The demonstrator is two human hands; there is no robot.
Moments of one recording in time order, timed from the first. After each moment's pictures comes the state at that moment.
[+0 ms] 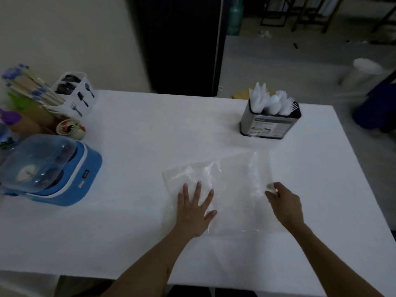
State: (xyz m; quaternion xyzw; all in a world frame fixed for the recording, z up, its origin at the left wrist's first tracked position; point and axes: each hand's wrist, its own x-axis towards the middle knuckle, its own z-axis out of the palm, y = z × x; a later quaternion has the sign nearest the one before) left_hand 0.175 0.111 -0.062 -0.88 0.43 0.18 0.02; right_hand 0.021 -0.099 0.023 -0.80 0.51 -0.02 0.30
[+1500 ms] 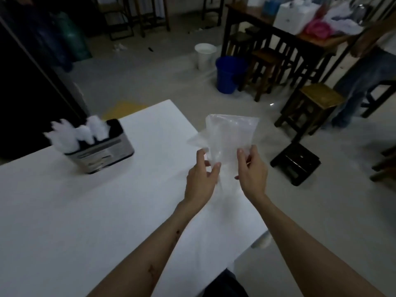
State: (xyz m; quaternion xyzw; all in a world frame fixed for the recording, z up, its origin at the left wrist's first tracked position) left_hand -0.088 -0.233 0.086 -0.66 0.47 0.40 -0.43; right_hand -0.218 -0.280 0.072 -0.58 0.64 -0.40 0.30
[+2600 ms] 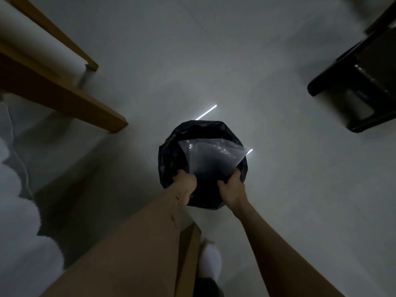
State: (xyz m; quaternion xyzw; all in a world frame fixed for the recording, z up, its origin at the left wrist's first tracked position) left_hand -0.231 -0.482 -0.516 -0.82 0.08 0.57 -0.05; right_hand -0.366 -0.477 -0.525 -0.40 0.71 -0.05 0.57
